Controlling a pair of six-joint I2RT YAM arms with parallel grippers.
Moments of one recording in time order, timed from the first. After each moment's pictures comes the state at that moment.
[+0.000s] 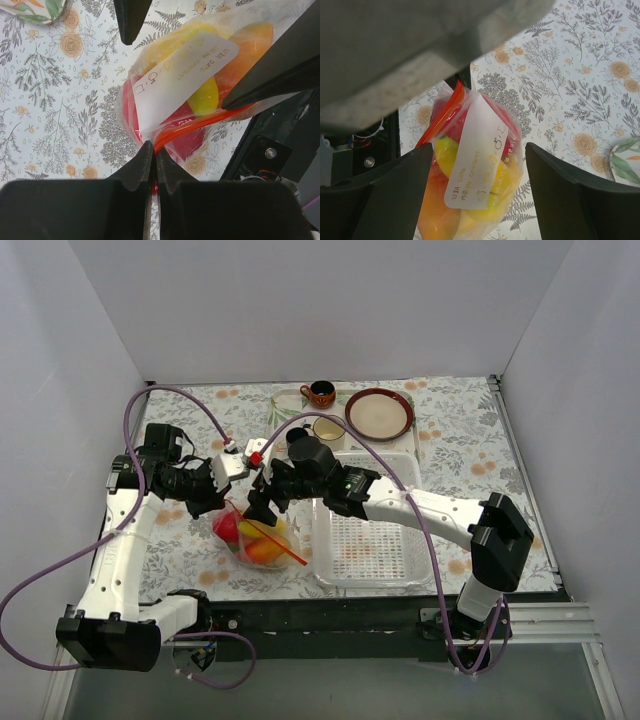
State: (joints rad) left arm -0.07 1.11 1.27 -1.32 0.55 1.01; right arm 1.09 1.69 1.37 -0.01 -0.37 -0.06
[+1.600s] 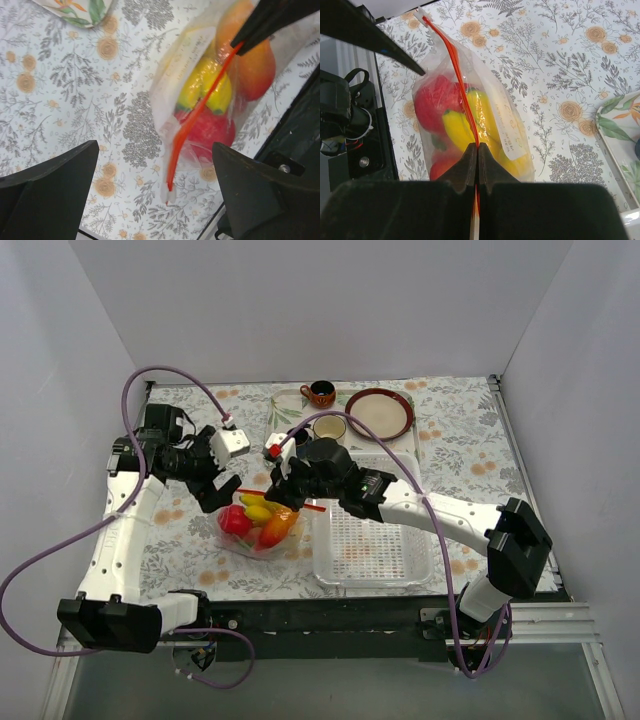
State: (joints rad) left arm -0.09 1.21 1.40 -1.29 0.50 0.94; right arm 1.04 1.60 1.25 -0.01 -0.28 0.03
